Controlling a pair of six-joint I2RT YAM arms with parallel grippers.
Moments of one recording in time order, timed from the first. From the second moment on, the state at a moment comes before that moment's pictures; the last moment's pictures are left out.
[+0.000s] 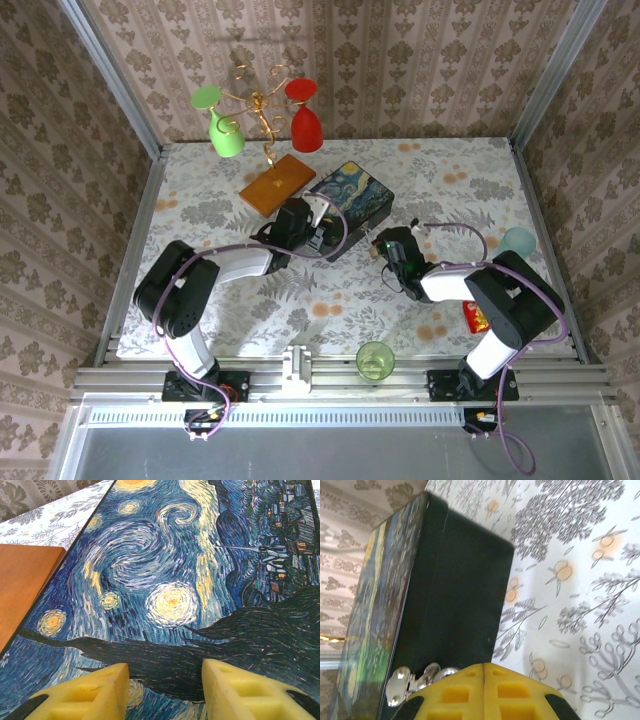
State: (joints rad) left arm -0.68 1.74 0.91 0.28 -0.07 0.04; right arm 0.51 1.63 0.56 0.54 0.36 1.21
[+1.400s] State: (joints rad) left arm -0.66 1.70 0.93 0.18 -0.03 0.01; right arm 0.29 1.70 0.65 0.30 -0.30 0.47
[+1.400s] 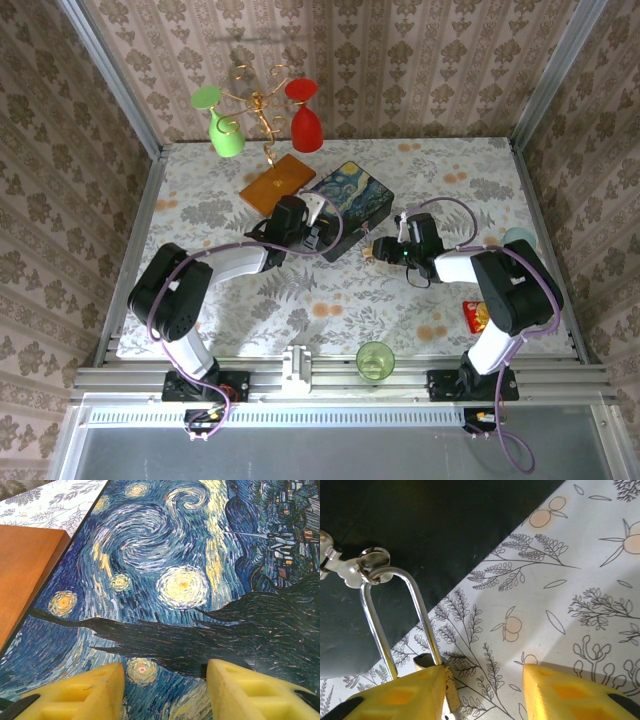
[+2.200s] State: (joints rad) left arm -0.66 1.70 0.93 0.17 -0.03 0.01; right arm 0.43 1.76 0.63 0.47 -0.20 0.48
